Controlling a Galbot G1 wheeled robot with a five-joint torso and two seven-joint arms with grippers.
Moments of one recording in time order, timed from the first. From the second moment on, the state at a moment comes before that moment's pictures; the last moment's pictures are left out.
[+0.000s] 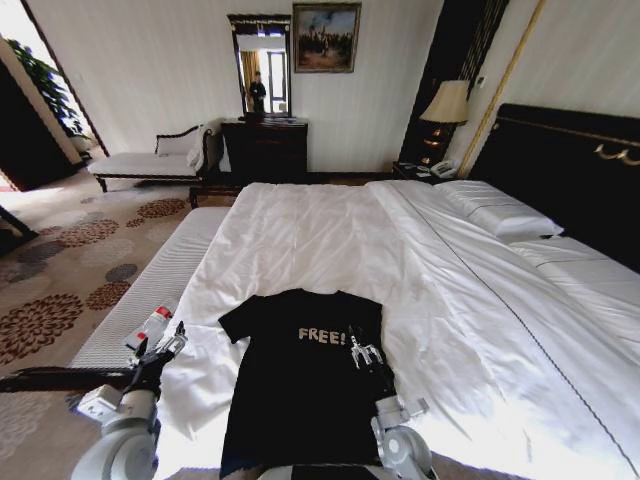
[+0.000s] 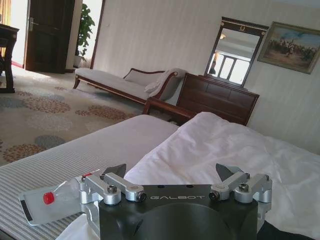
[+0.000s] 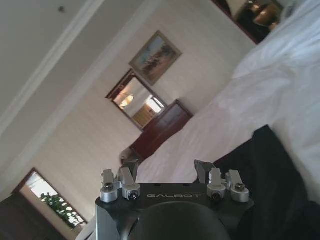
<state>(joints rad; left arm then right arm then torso) 1.74 -1.43 -0.89 -2.28 -0.65 0.22 -0.18 -1.54 1.38 0.40 1.77 0.96 0.30 -0.25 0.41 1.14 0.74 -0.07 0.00</state>
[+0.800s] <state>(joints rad) 1.66 -1.39 -0.97 -2.51 -1.18 0.32 -0.24 -1.54 1.28 0.39 2.05 1.31 0.01 0.20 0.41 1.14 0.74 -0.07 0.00</state>
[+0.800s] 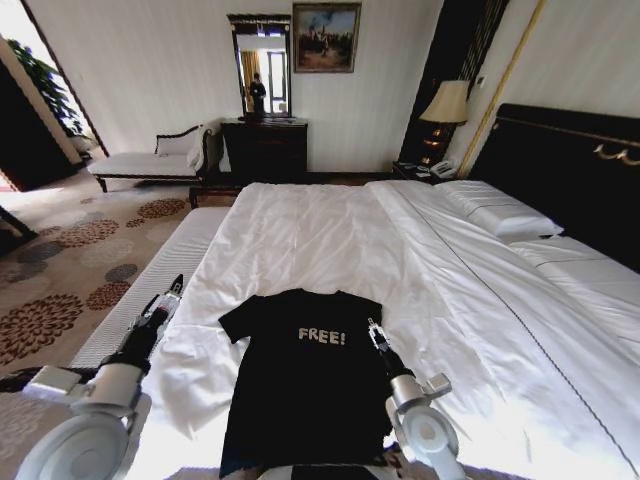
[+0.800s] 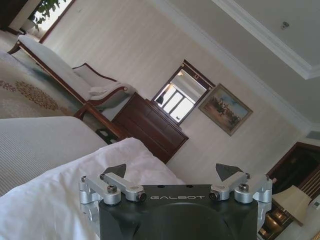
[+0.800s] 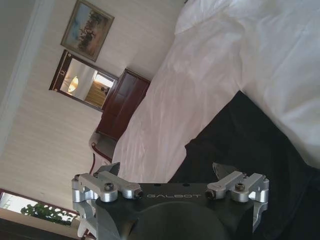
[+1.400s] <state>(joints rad) 1.62 -1.37 -0.96 -2.50 -1.09 0.32 -0.24 -1.66 1.32 0.30 2.11 1.25 -0.02 0.31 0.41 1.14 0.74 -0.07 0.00</state>
